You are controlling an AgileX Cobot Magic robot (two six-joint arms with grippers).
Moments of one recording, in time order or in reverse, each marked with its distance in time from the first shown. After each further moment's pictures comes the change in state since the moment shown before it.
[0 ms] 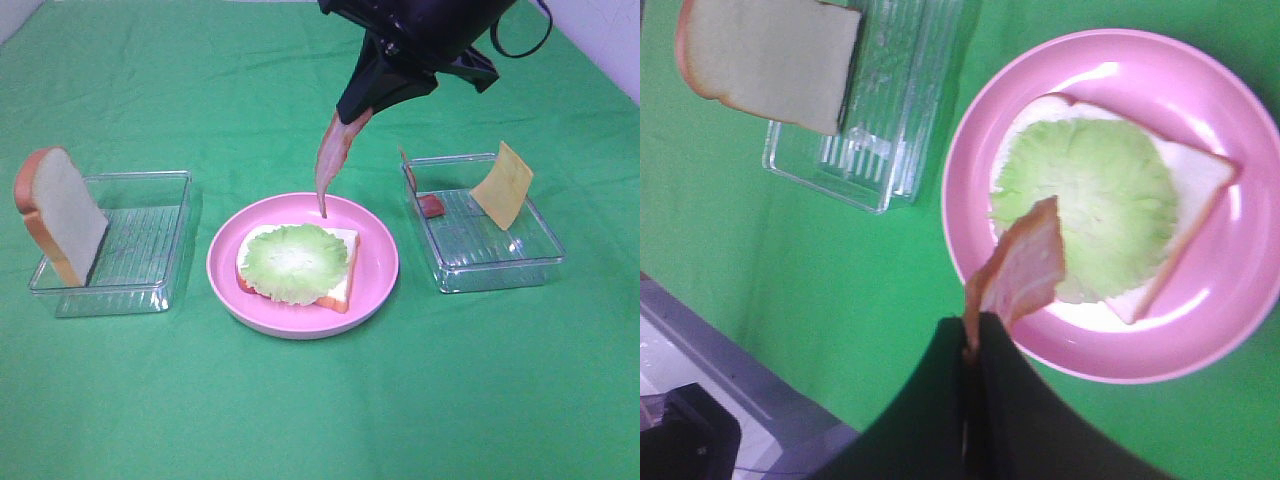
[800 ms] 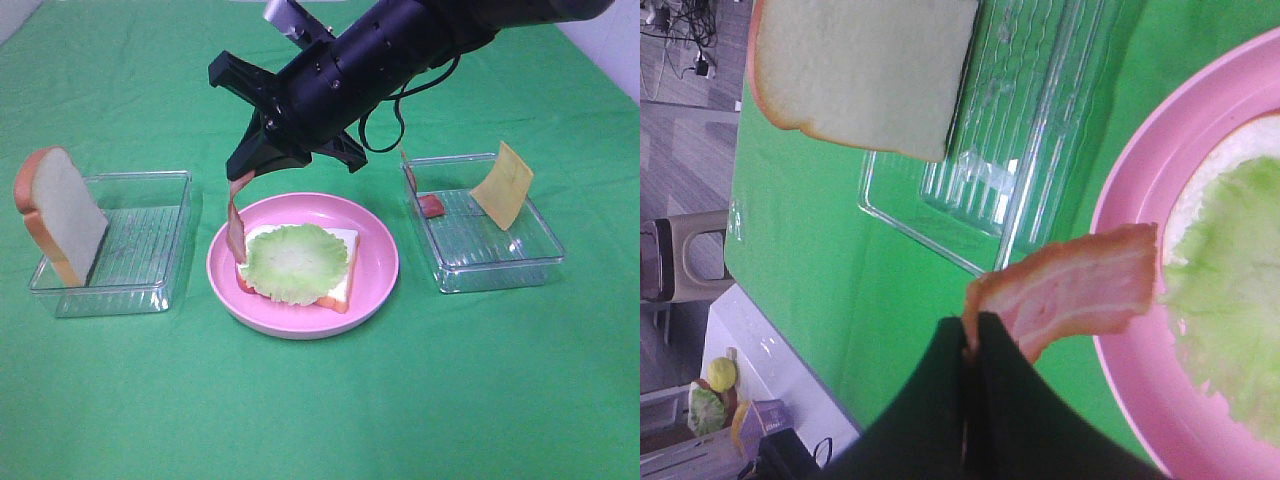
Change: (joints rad) left arm 0.000 0.000 0.000 0.000 0.000 0.000; right arm 0.116 0.220 0.003 0.306 -0.204 -0.151
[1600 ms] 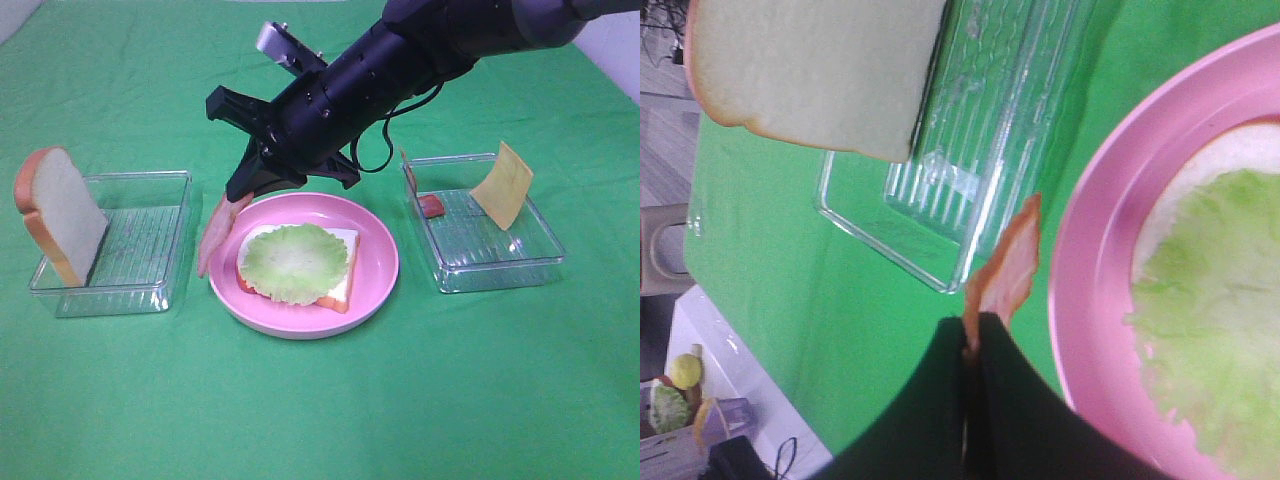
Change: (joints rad) left arm 0.000 0.000 0.000 0.000 0.000 0.000; right arm 0.010 0.057 0.002 -0.013 -0.038 -0.049
